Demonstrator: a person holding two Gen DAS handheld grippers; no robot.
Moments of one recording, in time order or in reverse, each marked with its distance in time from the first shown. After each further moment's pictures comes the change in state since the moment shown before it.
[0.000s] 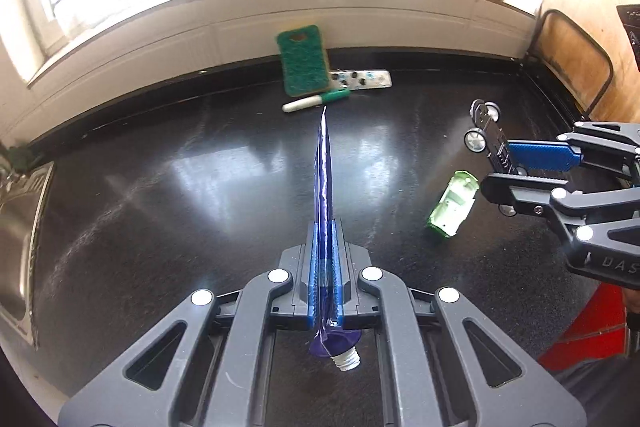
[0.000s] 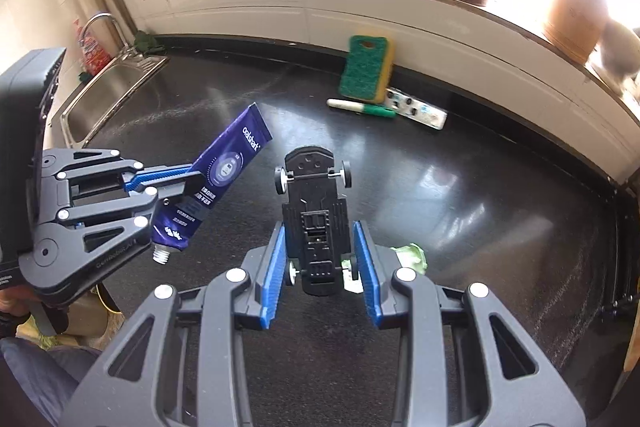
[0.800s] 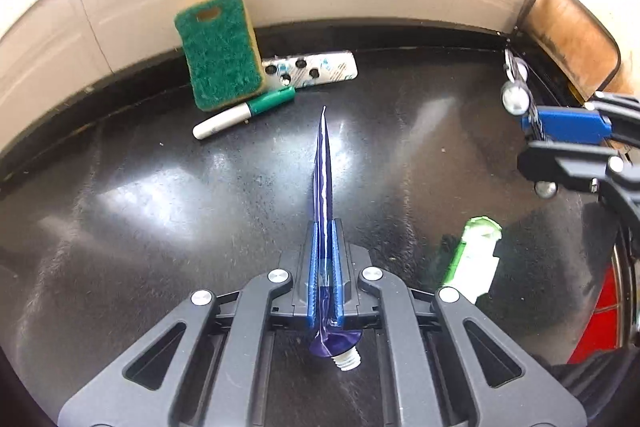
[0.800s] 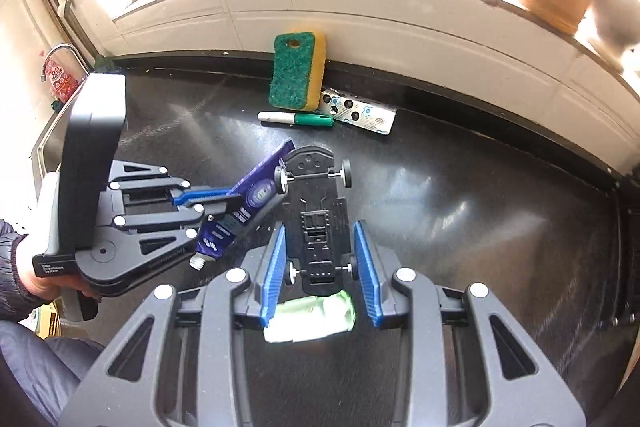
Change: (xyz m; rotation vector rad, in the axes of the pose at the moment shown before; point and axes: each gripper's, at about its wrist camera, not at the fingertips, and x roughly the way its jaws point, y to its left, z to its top) left arm 0.126 -0.026 0.065 0.113 0.090 -0.187; right arm 0.033 -0.088 0.023 0.116 0.021 -0.041
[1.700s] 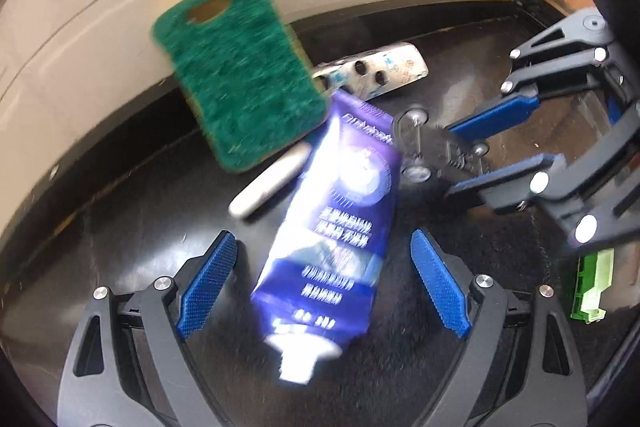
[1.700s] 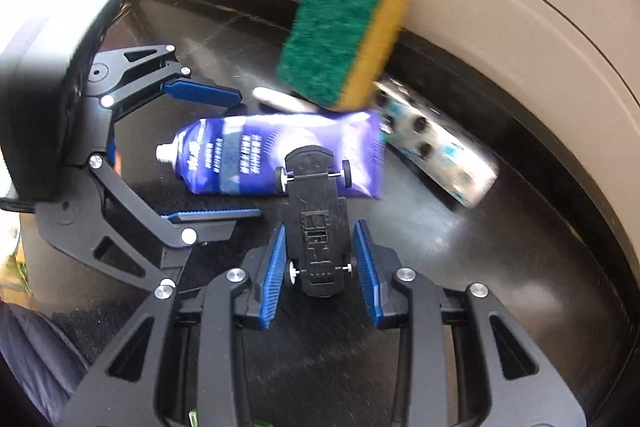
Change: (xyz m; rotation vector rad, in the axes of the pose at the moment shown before) left arm 0.081 0.060 0.038 0.255 -0.025 -0.011; right arm 0.138 0.008 0.056 -0.248 0.179 0.085
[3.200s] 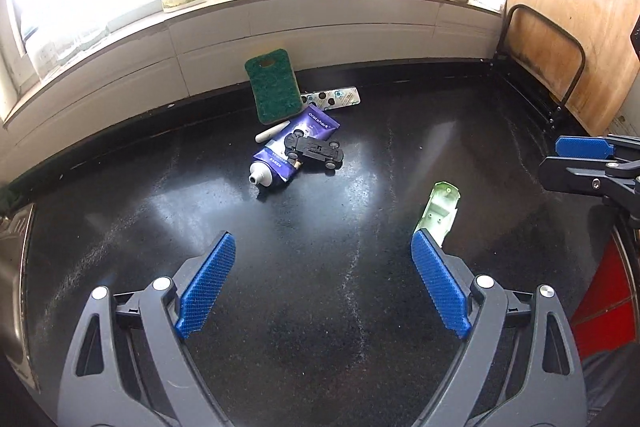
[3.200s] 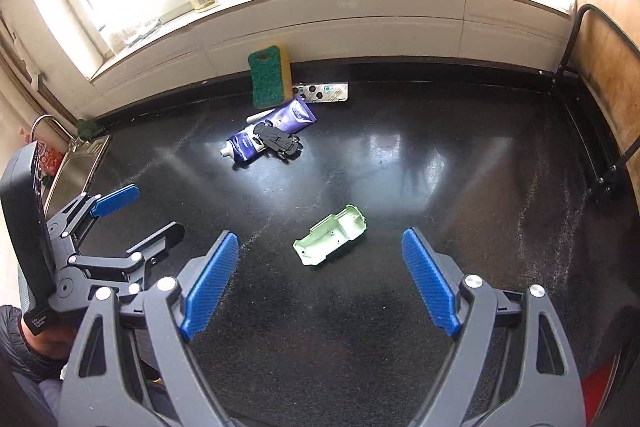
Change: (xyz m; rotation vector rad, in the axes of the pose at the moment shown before) left arm -0.189 -0.096 -0.080 -0.243 -0.122 0.133; right arm -0.184 0.058 -0.150 0.534 -0.246 -0.129
